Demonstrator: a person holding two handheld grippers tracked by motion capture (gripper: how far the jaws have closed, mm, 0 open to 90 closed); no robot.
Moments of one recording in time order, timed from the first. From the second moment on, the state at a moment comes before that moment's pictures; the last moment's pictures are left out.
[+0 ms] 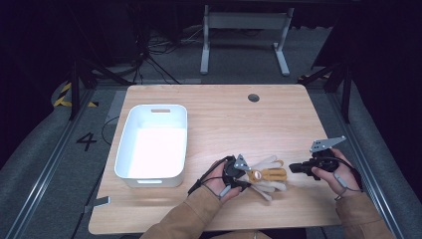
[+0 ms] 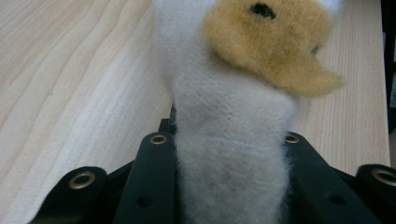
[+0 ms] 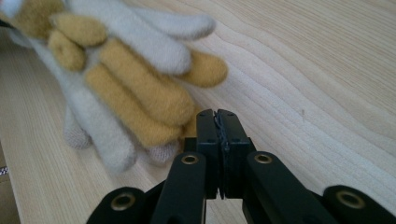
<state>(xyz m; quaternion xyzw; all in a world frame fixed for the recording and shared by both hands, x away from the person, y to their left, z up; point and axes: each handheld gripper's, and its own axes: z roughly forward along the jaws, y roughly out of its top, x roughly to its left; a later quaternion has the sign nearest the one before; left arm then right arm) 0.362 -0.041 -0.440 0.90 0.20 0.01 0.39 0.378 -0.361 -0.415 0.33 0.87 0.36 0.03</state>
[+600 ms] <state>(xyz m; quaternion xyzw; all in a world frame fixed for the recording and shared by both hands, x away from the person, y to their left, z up) 0.379 -0.027 -0.414 0.89 0.22 0.02 0.40 0.380 -0.367 -0.414 0.34 0.86 0.37 0.03</state>
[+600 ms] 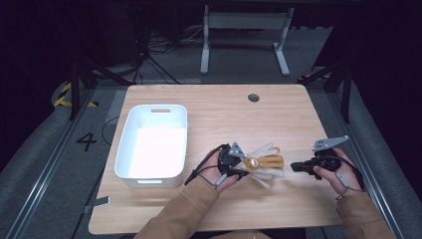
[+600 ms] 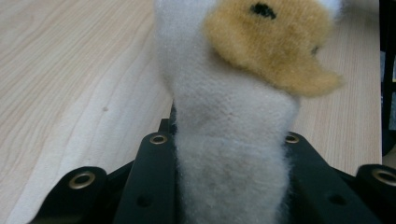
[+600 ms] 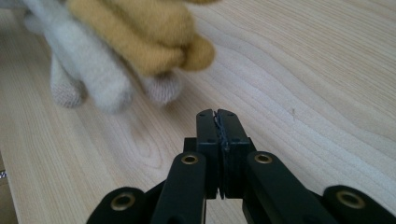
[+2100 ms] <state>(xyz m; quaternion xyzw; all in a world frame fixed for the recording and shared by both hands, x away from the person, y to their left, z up) 0.428 0.024 -0.334 0.86 0.37 0.06 0.35 0.401 -0.365 -0.402 0.33 0.86 0.39 0.03</state>
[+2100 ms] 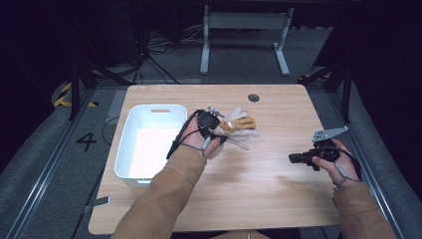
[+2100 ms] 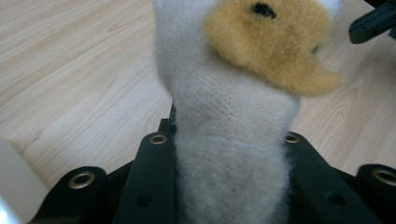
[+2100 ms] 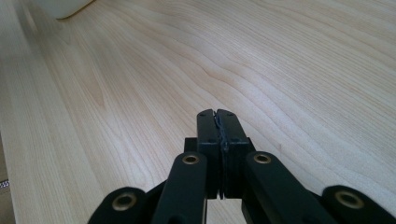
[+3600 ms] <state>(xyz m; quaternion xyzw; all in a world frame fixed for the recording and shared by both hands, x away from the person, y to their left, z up) 0.462 0.082 -0.294 0.76 0.58 0.07 0.28 0.413 -0.344 -0.407 0.31 0.88 0.37 0.02</state>
